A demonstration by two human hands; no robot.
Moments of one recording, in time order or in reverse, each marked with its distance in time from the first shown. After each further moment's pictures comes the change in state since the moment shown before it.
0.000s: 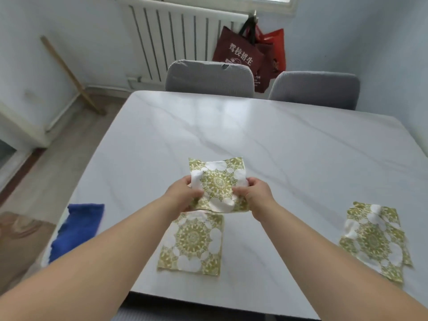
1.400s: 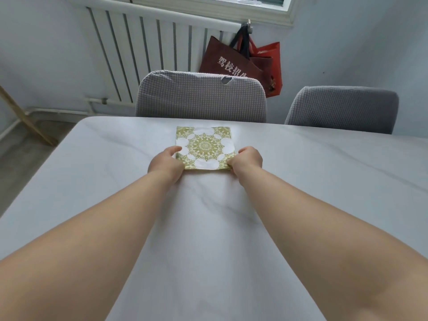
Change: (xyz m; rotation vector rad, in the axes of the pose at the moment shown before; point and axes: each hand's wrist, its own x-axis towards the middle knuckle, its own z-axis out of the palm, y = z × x) left_hand 0.365 0.111 -0.083 0.340 0.354 0.299; right_hand 0.346 -0.120 0.117 -0.433 0.437 -0.192
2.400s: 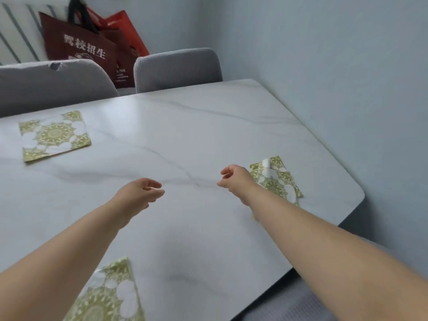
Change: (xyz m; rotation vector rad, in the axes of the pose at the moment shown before) left_hand -0.335 0.099 0.110 0.127 -0.681 0.072; right_hand -0.199 0.245 -0.347 0.141 -0.051 0.202
